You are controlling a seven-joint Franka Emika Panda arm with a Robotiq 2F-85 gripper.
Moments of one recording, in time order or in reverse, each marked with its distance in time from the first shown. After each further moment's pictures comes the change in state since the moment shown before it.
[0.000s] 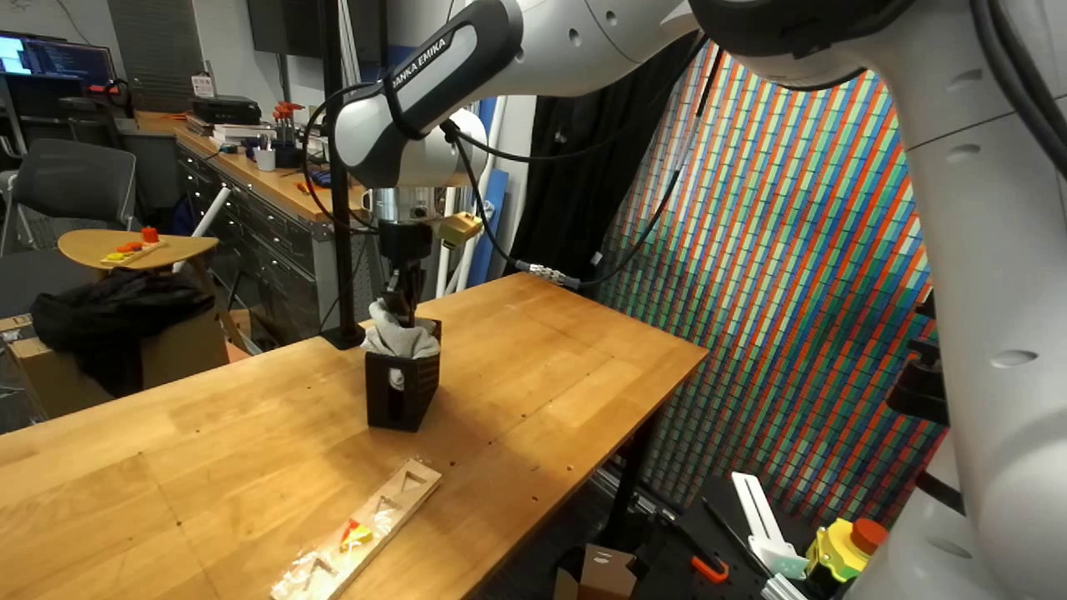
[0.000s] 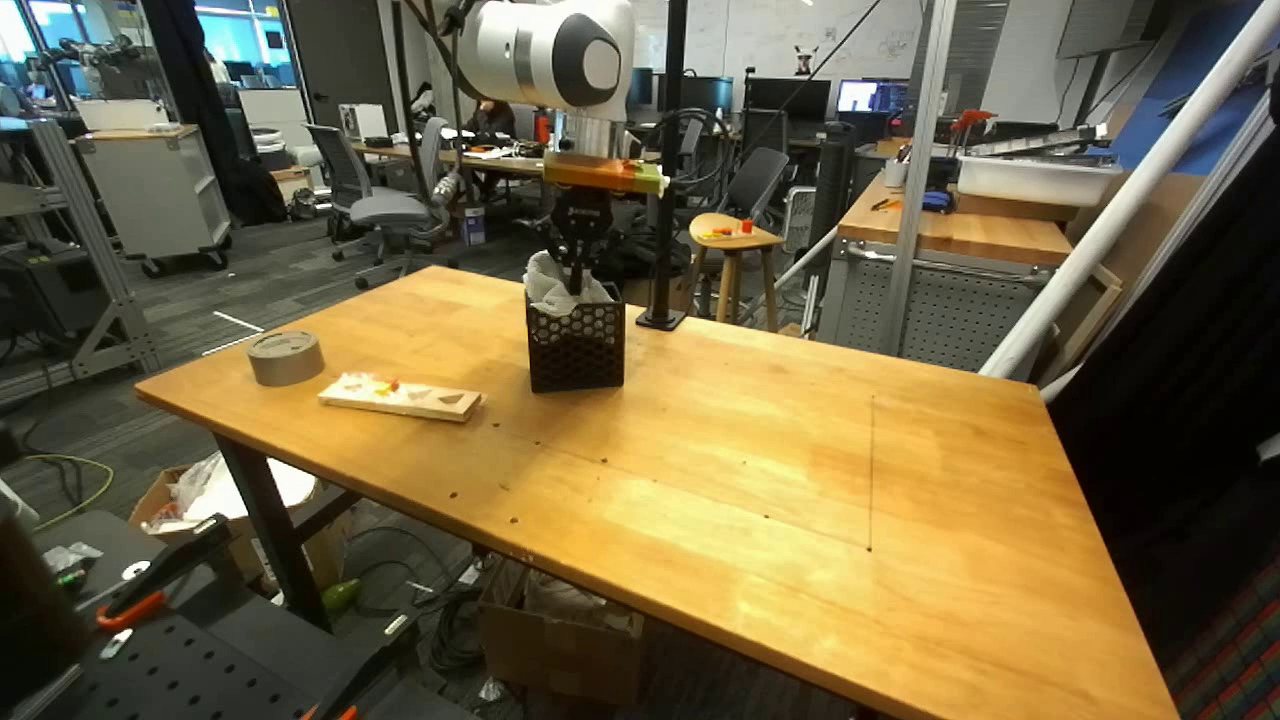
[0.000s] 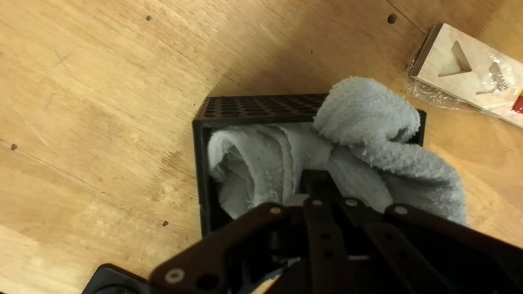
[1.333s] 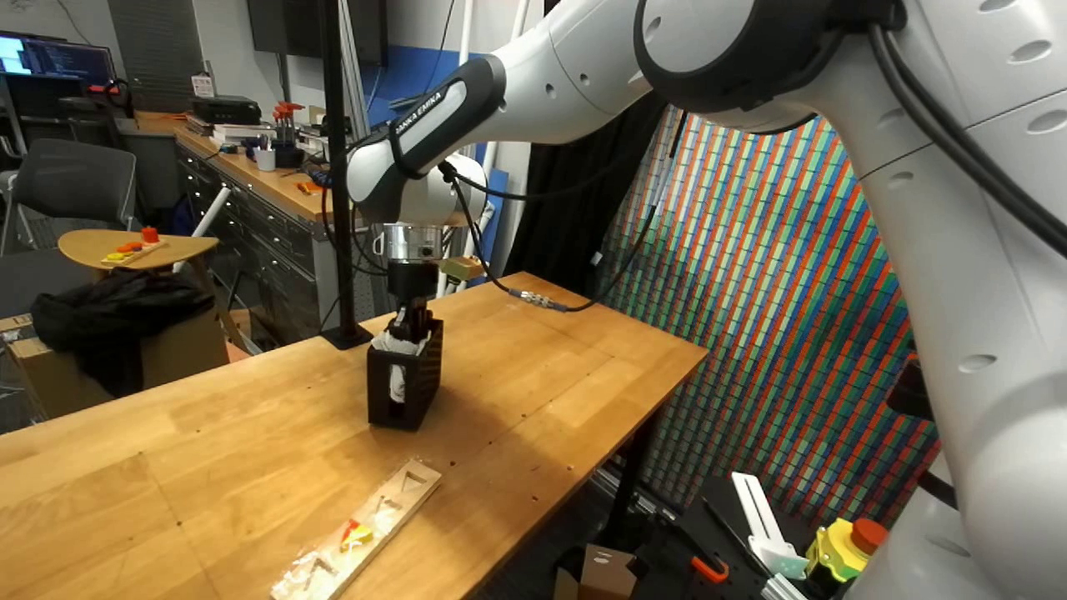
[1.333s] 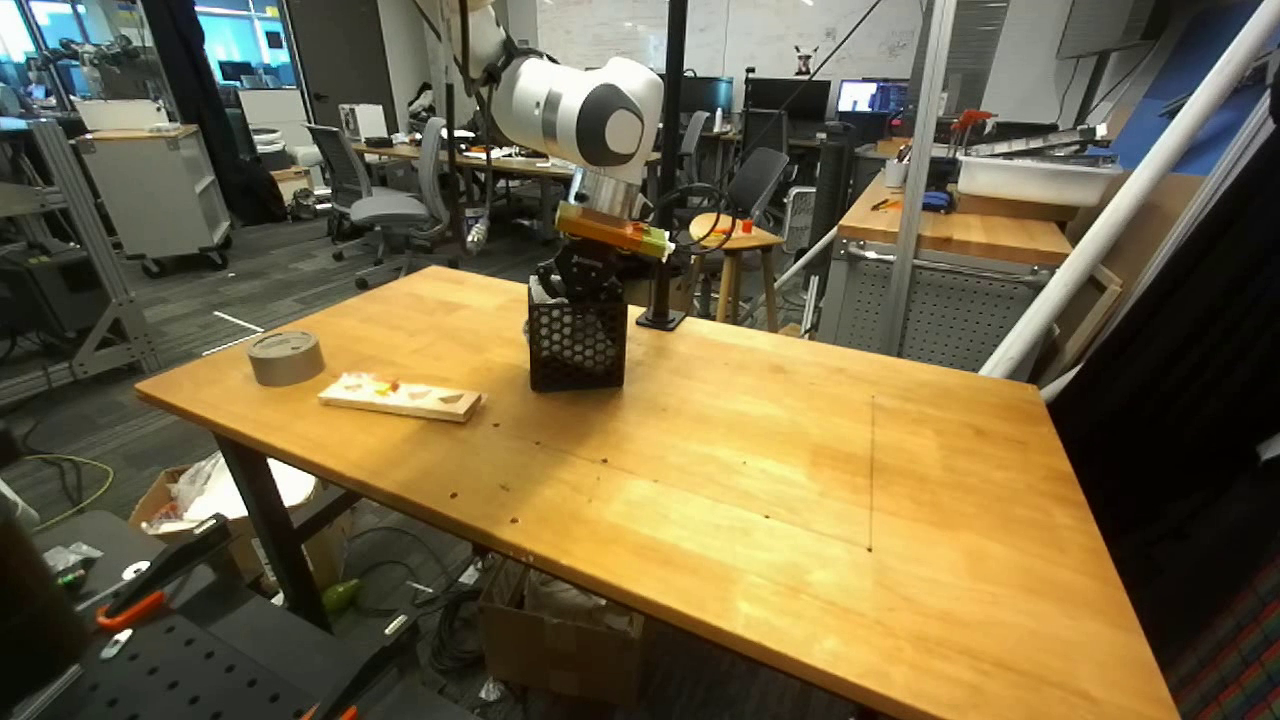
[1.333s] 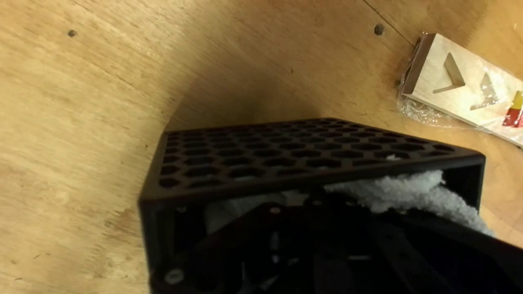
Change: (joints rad) arm -0.044 0.136 0.016 0.069 0.091 -0.072 -0.052
